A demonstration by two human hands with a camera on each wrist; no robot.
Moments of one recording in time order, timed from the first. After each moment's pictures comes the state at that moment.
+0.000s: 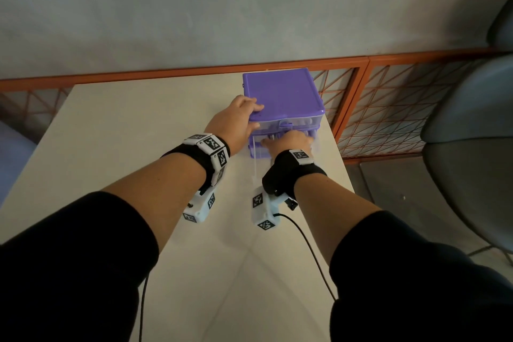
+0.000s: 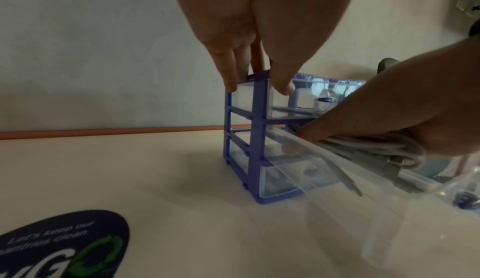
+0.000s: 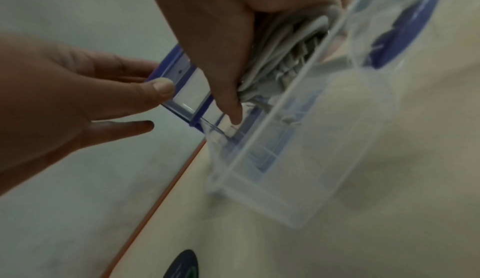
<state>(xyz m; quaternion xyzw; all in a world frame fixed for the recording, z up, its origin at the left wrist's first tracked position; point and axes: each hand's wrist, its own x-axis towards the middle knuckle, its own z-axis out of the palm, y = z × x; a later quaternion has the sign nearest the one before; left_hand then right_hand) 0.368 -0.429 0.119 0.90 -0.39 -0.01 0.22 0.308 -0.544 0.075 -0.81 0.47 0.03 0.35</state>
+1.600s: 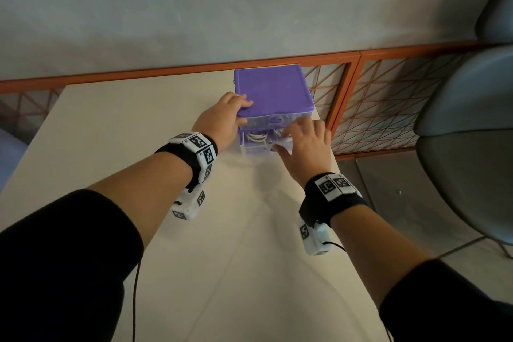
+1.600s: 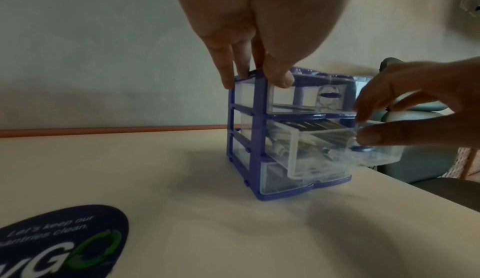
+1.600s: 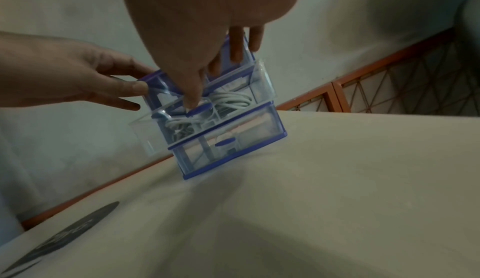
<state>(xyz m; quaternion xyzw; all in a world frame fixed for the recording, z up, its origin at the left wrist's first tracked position) 0.369 -0.429 0.113 0.89 -0.39 0.02 0.24 0.232 -0.576 0.064 -0.94 0.18 -0.24 0.13</state>
